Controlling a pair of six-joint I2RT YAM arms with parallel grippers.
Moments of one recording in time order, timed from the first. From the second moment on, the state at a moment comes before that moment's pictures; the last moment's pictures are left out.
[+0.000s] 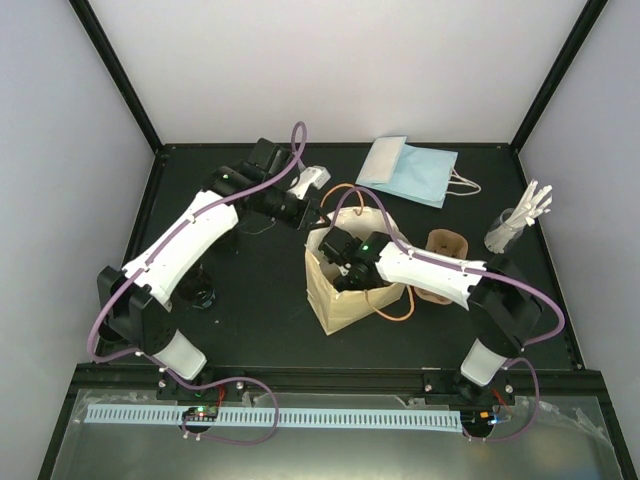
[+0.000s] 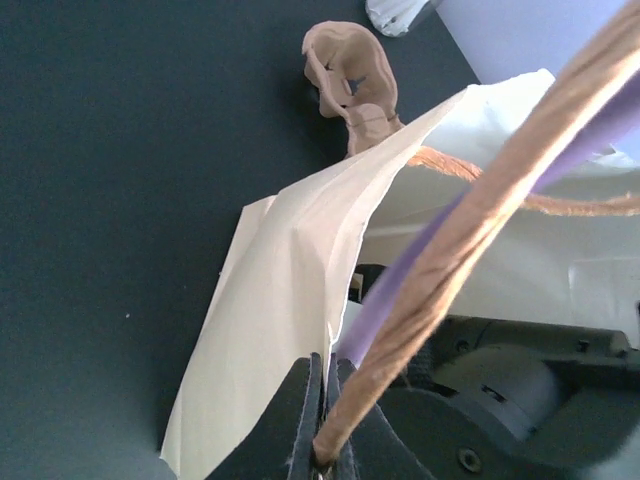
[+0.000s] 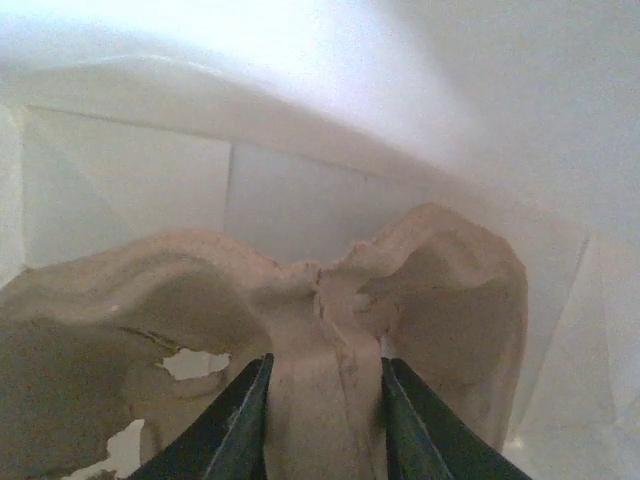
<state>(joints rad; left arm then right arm) -0.54 1.58 1.58 -0.93 0.61 -0.15 0.92 1.68 1.20 -0.90 0.13 0.23</state>
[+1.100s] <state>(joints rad) -0.59 1.54 1.57 -0.91 0.59 -0.15 0.91 1.66 1.05 -0.80 0.15 0.29</state>
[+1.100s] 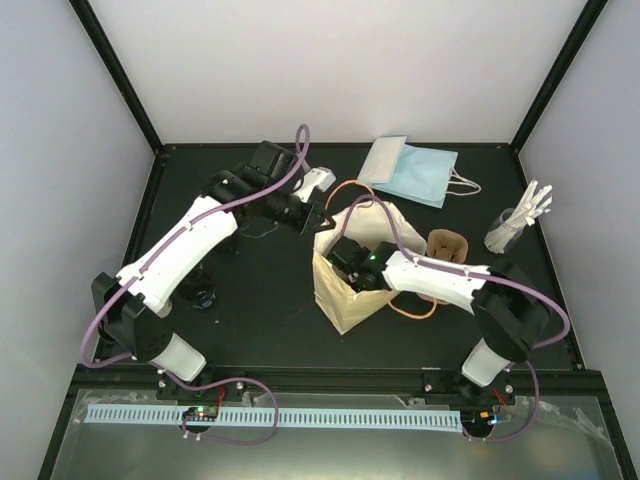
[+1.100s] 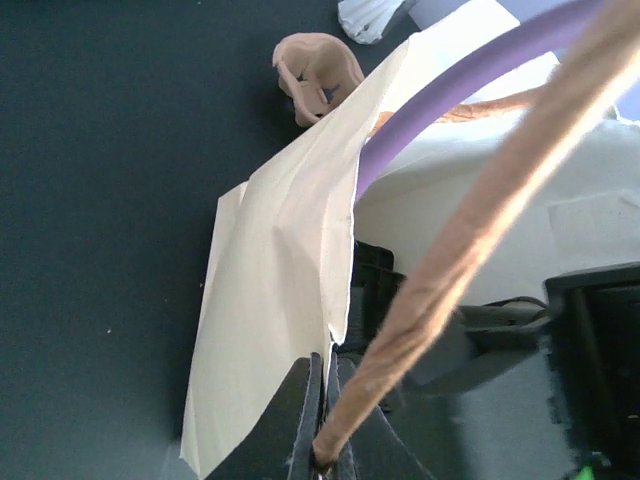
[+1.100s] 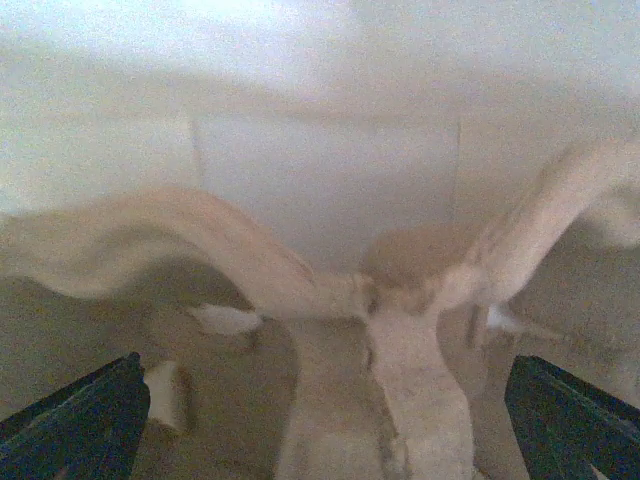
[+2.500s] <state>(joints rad) -0.66 1.53 1.68 -1.00 0.35 -0.04 0.91 1.18 1.49 -1.02 0.30 0.27</state>
